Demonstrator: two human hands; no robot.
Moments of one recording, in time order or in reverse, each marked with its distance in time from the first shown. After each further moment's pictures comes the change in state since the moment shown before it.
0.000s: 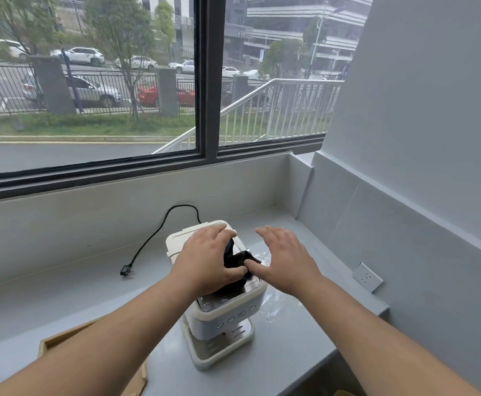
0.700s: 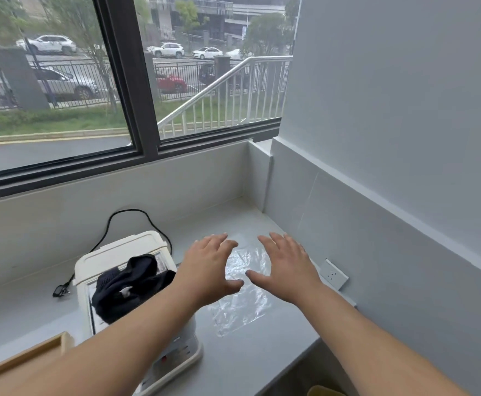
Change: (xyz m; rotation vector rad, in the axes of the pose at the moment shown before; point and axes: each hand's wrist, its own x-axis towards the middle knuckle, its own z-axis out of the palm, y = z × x) left_hand 0.102 0.116 0.105 0.111 -0.152 0.063; right_hand 0.017 0.187 -0.003 -0.072 -0.098 0.126
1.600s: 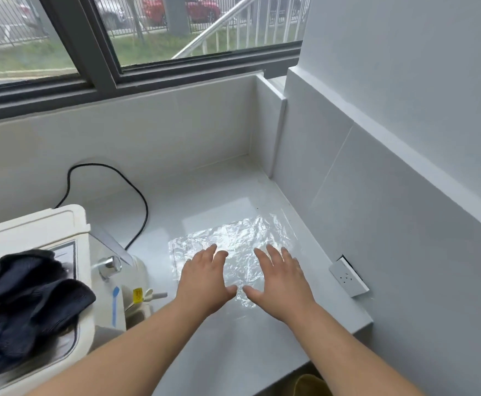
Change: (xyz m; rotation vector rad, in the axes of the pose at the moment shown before) left_hand 0.092 0.020 0.194 -0.032 -0.251 -0.379; right_hand 0.080 0.126 0.150 -0.033 -0.268 -0.078
